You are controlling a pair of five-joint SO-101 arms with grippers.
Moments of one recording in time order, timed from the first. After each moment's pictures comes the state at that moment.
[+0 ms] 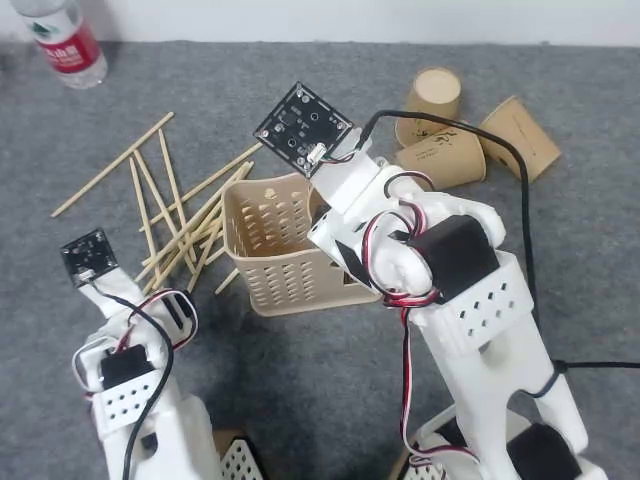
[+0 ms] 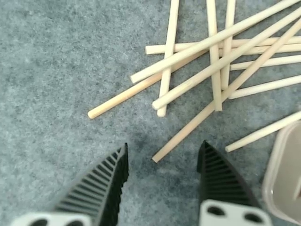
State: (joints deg) left arm -29.3 -66.4 87.3 45.6 -7.4; right arm -37.3 -24.8 -5.7 86.8 20.1
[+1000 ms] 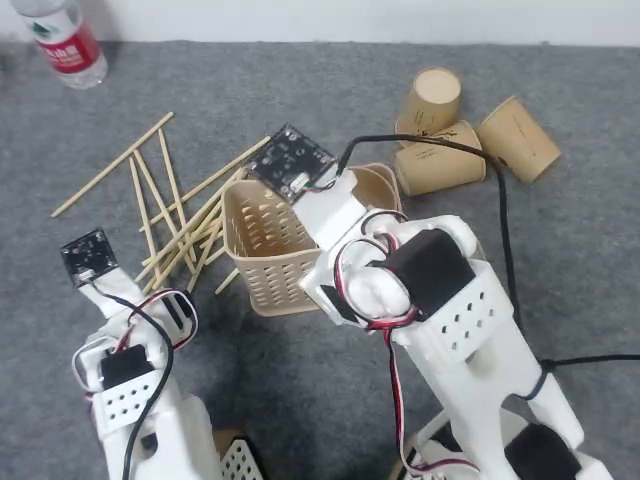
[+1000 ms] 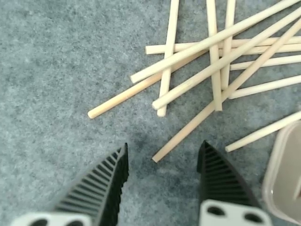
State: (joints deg) left arm -29.3 -66.4 87.3 45.6 -7.4; right arm -44.7 -24.7 -4.1 100.6 5.4
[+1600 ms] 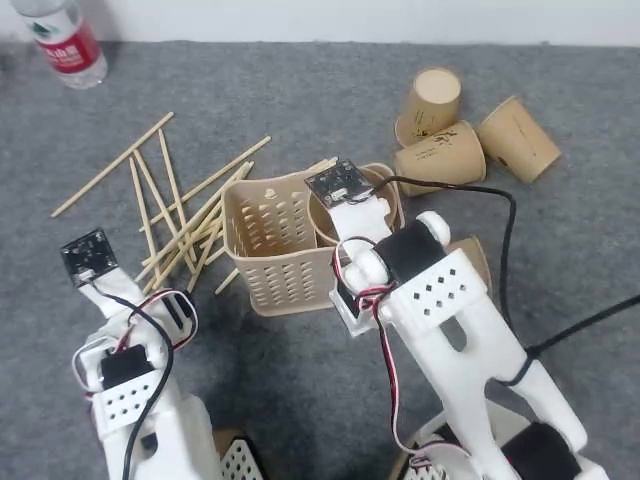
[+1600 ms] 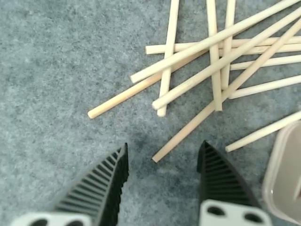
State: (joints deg) left arm -29.3 -66.4 87.3 45.6 -7.4; right arm -38.4 -24.6 17.1 100.6 -5.1
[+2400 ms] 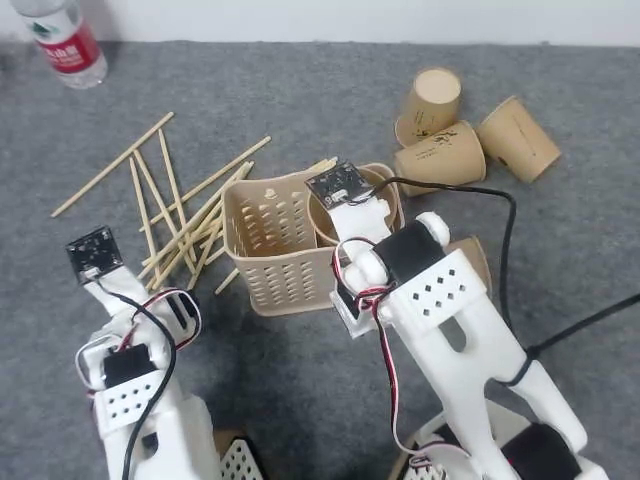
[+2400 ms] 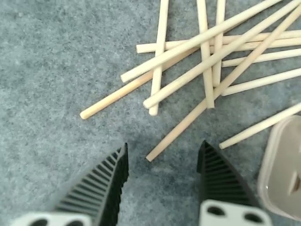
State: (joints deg) left arm -27.7 -66.4 87.3 45.6 -7.4; right arm -38.2 -24.6 17.7 100.6 -5.1
